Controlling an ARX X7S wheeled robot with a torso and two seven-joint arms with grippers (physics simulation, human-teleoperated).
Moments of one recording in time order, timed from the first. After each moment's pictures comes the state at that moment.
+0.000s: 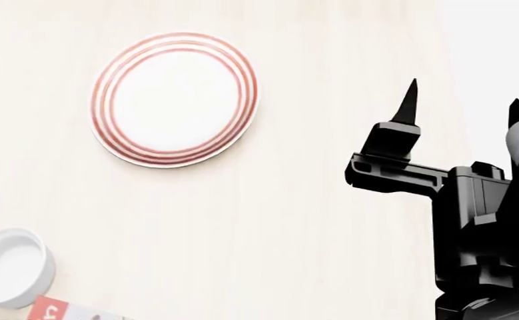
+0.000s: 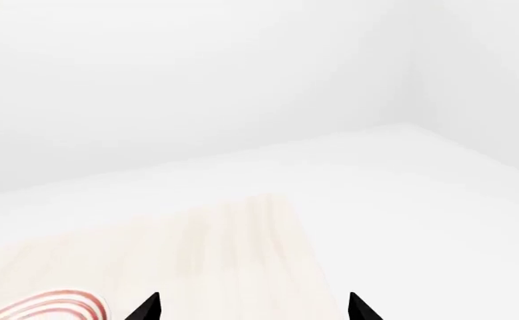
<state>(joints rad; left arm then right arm) -0.86 -0.37 -0.52 0.10 -1.24 -1.32 -1.32 0.56 0.42 0.03 -0.60 0.79 0.77 0.56</state>
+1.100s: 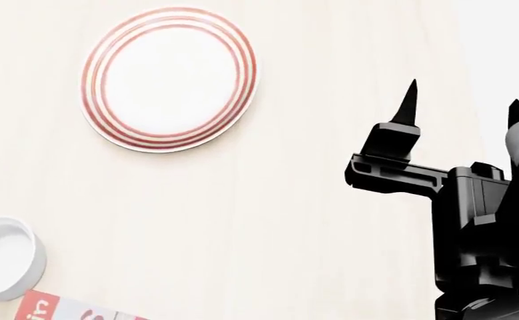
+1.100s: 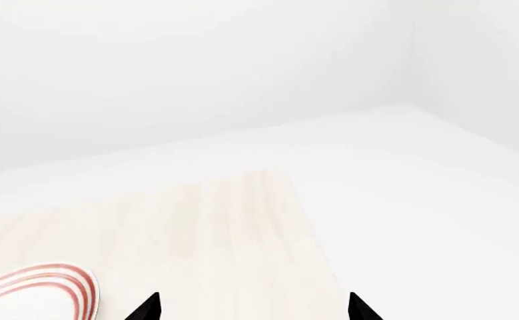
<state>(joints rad) -0.86 -0.40 -0.49 0.09 -1.28 -1.34 -1.32 0.56 0.43 0.02 -0.60 0.80 0.75 0.57</state>
